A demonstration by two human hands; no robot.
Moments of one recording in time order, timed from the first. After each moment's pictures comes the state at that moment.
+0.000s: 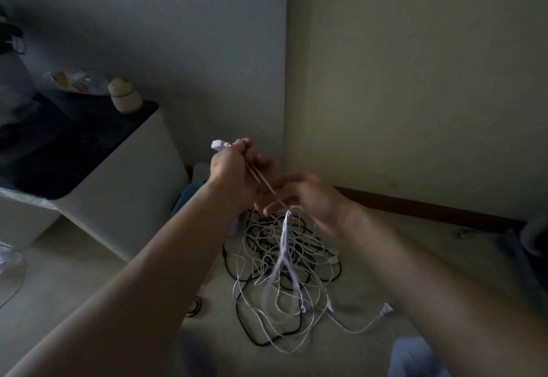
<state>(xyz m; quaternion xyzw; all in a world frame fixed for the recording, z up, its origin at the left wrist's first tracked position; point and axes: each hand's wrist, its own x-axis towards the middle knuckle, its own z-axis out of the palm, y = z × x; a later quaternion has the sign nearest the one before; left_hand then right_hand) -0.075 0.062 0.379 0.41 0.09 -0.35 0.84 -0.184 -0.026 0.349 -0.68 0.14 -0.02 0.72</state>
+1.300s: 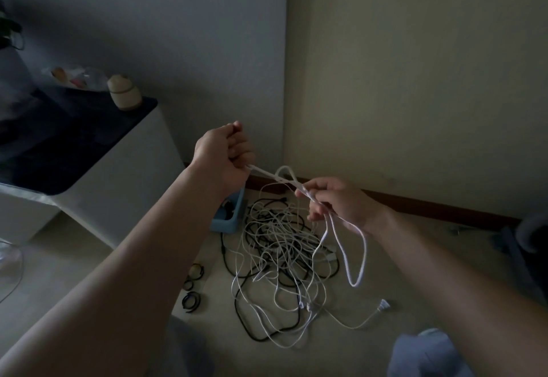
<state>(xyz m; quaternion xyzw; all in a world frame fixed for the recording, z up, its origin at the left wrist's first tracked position) -0.053 0.080 0.395 0.38 0.03 -0.43 0.82 -0.213 -0.076 0.312 -0.69 0.19 0.02 0.70</state>
